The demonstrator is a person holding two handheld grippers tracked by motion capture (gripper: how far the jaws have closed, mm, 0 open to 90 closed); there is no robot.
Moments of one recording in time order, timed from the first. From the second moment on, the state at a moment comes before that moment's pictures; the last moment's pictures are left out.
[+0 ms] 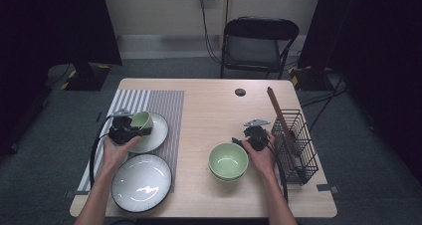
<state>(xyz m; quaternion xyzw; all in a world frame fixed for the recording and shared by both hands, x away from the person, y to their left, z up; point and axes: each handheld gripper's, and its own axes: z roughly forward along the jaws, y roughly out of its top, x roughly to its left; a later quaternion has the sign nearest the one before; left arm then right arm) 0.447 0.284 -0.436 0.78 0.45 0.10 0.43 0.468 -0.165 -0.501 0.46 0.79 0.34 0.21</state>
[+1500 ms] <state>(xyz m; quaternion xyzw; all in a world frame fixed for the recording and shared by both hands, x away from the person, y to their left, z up) 0.449 0.275 -0.449 0.81 0.42 0.06 0.39 0.468 -0.165 -0.501 0.46 0.79 0.34 0.21</state>
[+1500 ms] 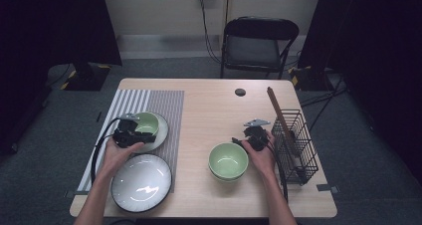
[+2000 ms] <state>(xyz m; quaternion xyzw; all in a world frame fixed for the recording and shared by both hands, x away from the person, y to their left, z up) 0.447 0.277 -0.446 0.82 0.41 0.06 0.40 0.468 -0.165 -0.501 0.46 0.79 0.34 0.21</state>
